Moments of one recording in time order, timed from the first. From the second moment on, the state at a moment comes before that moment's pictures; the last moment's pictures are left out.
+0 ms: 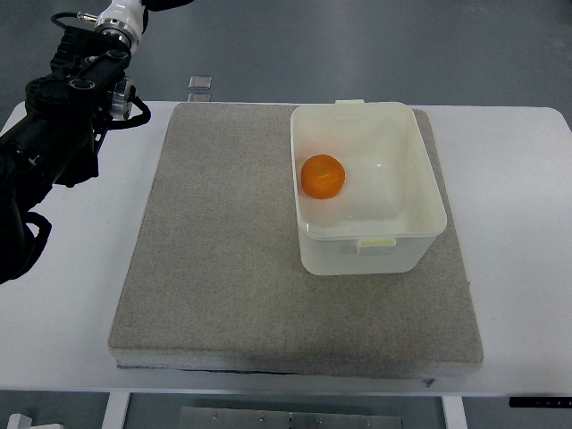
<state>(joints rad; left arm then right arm) -1.29 0.07 -0.09 -0.11 0.00 0.10 -0.40 0.10 0.00 -0.05 0.23 0.07 -0.25 0.10</state>
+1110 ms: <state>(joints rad) -1.14 0.07 -0.52 -0.12 -0.11 -0.21 -0.51 0.10 0.00 -0.05 0.23 0.07 -0.25 0.10</state>
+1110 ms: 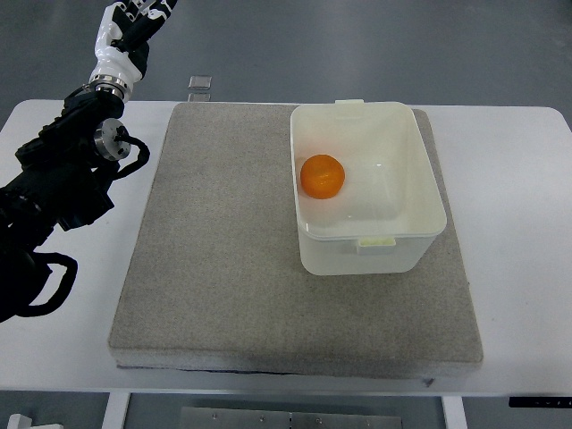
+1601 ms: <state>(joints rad) -1.18 0.06 -0.52 -0.12 -0.21 -0.05 -0.32 0.10 0.00 -0.05 0.23 0.07 -0.25 0.10</state>
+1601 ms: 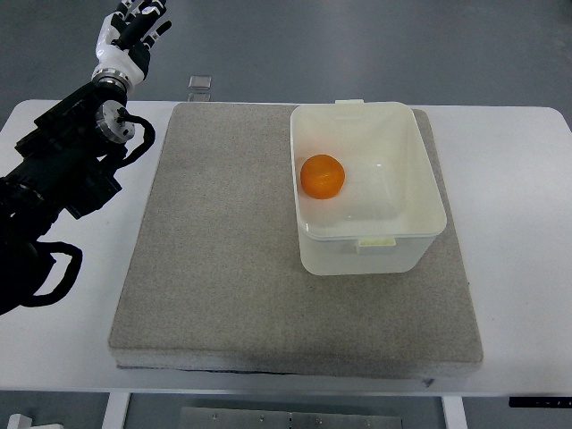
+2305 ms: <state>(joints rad) -1.17 0.07 -0.67 -0.12 -0.25 -0.17 -0.28 0.10 0.00 -0.05 0.23 0.07 -0.25 0.10</state>
